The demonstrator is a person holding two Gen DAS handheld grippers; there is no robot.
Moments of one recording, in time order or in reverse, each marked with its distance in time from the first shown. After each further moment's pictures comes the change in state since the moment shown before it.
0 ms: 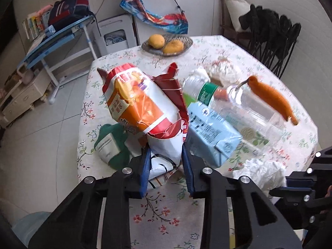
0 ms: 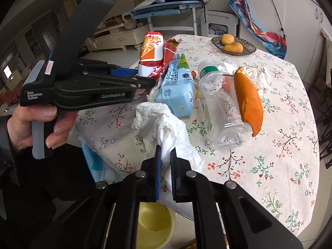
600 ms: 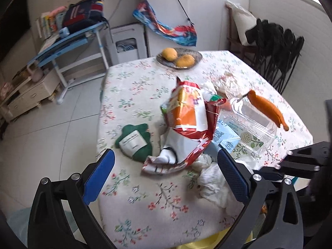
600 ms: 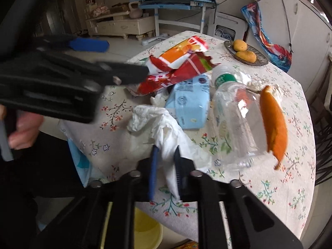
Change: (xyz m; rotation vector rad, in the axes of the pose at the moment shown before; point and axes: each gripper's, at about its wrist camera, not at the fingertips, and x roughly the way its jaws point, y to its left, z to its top) left arm -0.030 0.014 -0.006 -0.038 -0.055 0.041; right arm 0.023 0.021 0.006 -0.117 0.038 -0.077
